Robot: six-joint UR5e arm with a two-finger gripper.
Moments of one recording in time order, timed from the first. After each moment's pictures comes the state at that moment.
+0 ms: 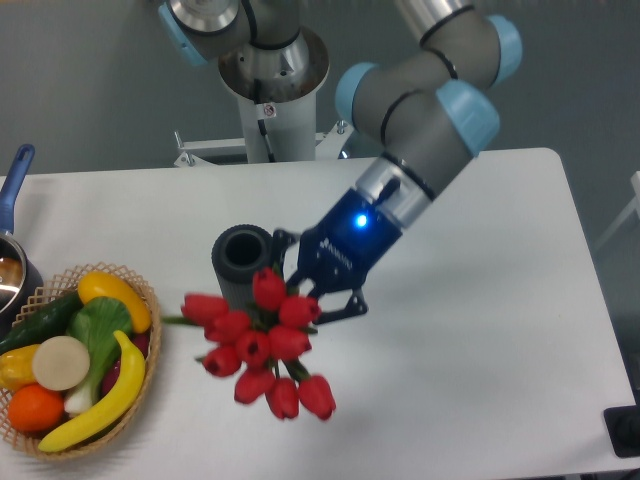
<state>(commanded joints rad) 2.61 -1.83 -1.63 -0.82 0.34 0.96</state>
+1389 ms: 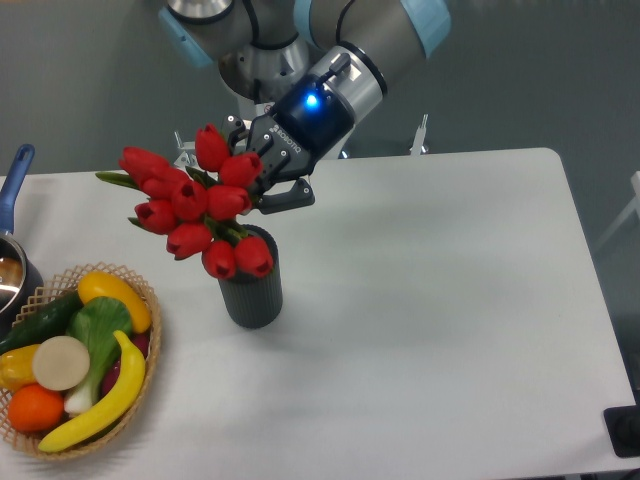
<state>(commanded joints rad) 2.64 -1.57 -1.93 -0.81 0.29 1.05</state>
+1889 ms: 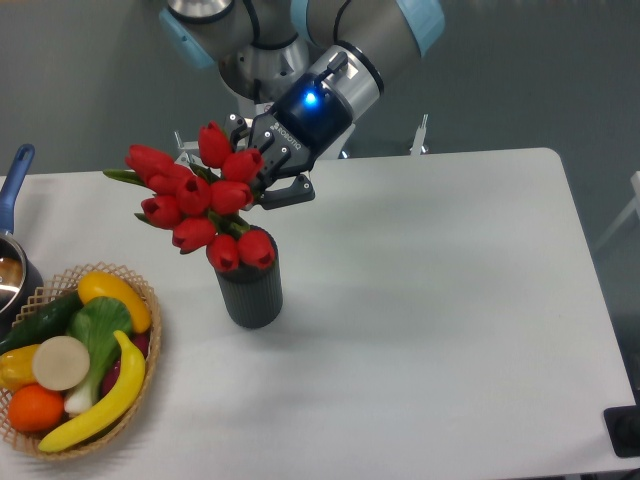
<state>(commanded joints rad) 2.64 -1.58 -1.98 -0.81 0.29 1.13</state>
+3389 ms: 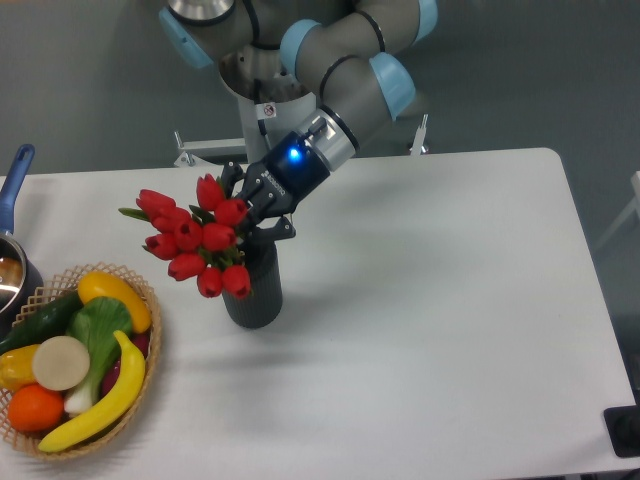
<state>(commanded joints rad) 2.64 -1.68 -2.15 -0.81 0.31 1.35</state>
